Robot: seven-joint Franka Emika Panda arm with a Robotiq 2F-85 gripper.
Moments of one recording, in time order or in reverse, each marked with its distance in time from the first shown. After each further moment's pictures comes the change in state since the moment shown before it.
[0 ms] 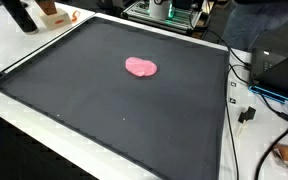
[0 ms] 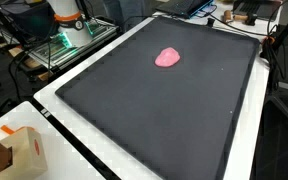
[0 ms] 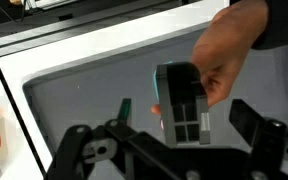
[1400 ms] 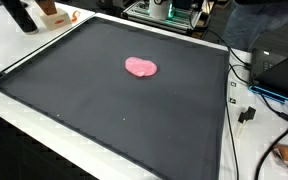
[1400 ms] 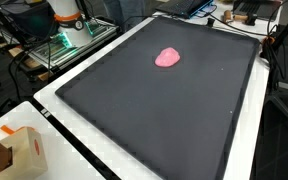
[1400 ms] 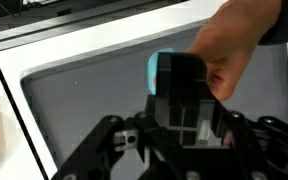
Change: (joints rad) arm 0.000 0.000 0.007 0.008 0.001 0.011 -0.007
